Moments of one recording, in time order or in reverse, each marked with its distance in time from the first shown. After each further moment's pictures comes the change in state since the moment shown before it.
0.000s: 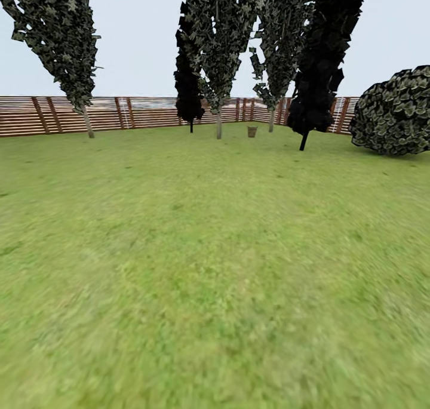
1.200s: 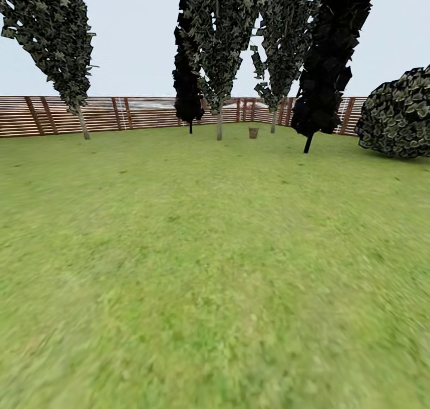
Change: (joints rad) left arm 0.000 0.001 0.000 0.000 0.000 0.000 0.000; right arm 0.000 0.000 -0.001 0.000 0.000 0.000 0.000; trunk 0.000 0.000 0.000
